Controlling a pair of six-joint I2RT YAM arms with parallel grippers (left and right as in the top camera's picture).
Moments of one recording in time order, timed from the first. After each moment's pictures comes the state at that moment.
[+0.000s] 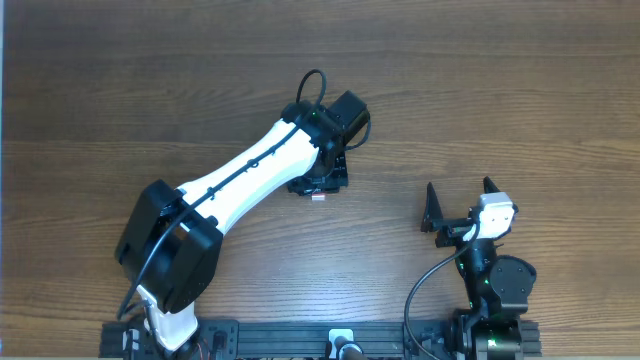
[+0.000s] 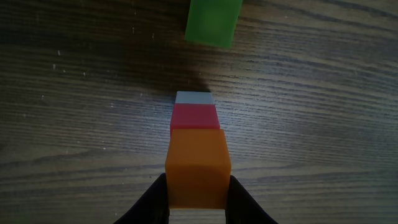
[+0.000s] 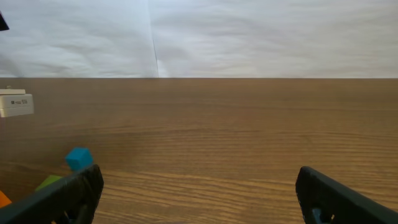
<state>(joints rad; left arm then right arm) -0.73 1.94 1.51 -1.11 0.02 -0.83 -0.04 0.02 0.01 -0.06 -0.16 0.04</state>
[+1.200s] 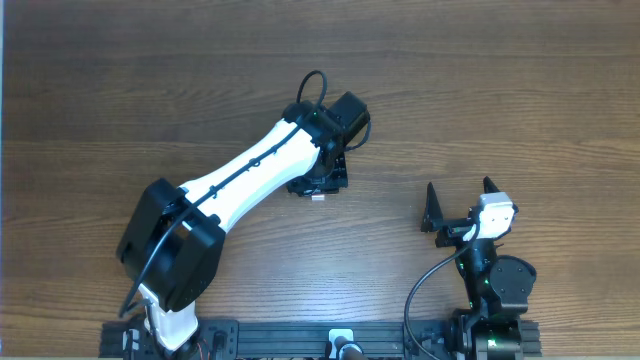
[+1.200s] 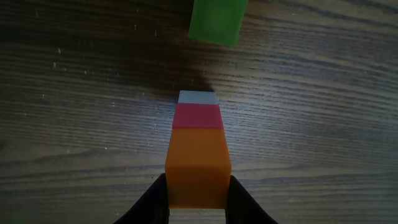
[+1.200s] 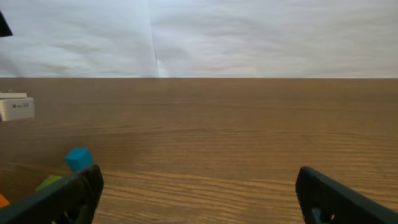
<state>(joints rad) -0.73 1.95 1.51 -1.12 0.02 -0.83 -0.04 0.02 0.01 -0.06 -0.16 0.04</state>
